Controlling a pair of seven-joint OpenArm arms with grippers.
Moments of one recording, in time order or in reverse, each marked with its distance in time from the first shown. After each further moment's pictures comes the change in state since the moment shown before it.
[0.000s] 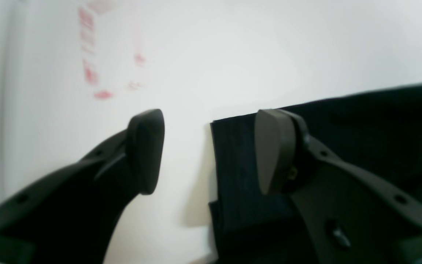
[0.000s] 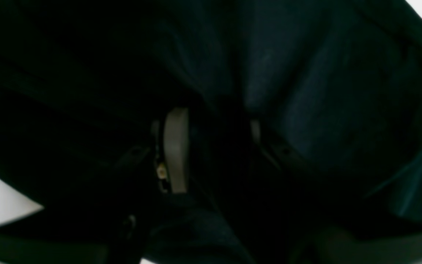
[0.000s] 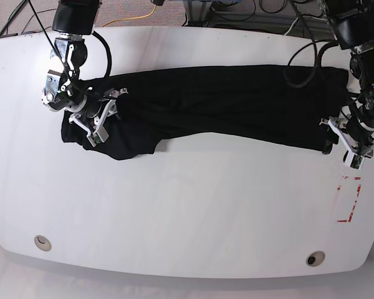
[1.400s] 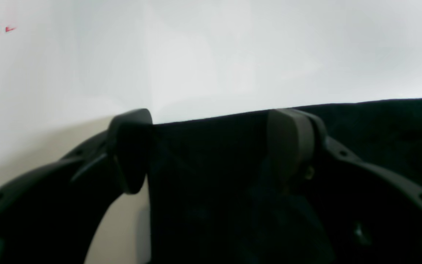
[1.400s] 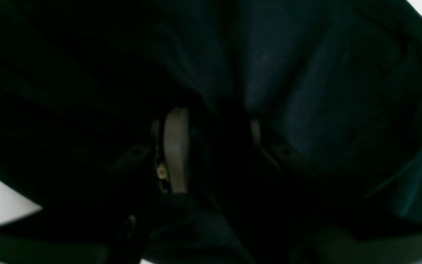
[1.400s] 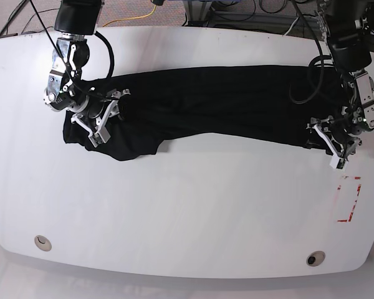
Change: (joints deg) left arm -7.5 -0.1 6.6 -21.0 -0.7 0.5 -2.4; right arm 0.1 -1.0 0.1 0.0 -0.1 0.0 0.2
